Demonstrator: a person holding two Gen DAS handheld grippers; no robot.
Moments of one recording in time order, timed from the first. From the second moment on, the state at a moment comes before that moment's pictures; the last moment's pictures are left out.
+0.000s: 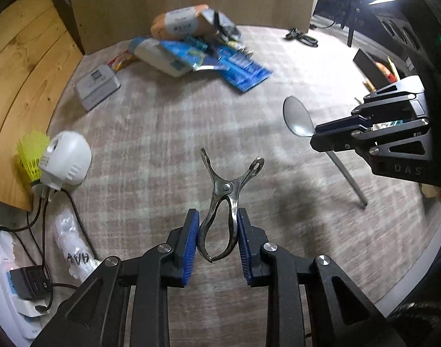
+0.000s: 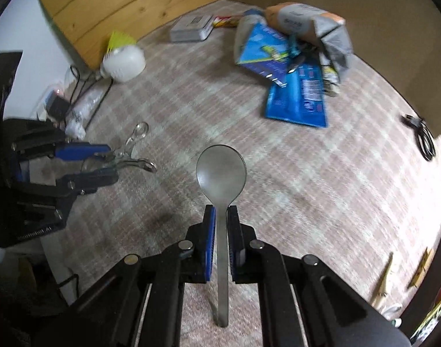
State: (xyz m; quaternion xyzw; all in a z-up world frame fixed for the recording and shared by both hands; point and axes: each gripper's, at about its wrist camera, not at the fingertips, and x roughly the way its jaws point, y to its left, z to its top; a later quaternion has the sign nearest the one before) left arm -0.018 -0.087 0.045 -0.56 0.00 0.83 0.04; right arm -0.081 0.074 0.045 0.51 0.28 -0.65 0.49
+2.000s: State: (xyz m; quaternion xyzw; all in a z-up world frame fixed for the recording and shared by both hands) left arm -0.080 0.295 0.121 -0.50 0.05 0.83 0.26; right arm -0.166 0.514 0.125 0.52 -0.01 -0.84 0.17
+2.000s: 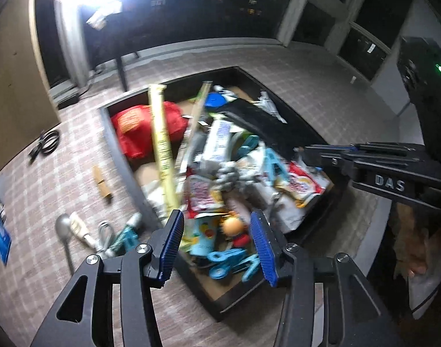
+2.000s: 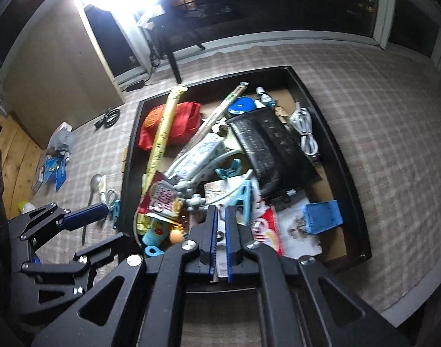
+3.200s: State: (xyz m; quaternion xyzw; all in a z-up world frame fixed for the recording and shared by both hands) left arm -0.115 0.120 0.048 -0.56 -0.03 0.82 0.05; right arm -0.183 0.260 0.060 0.56 0.15 -0.72 0.38
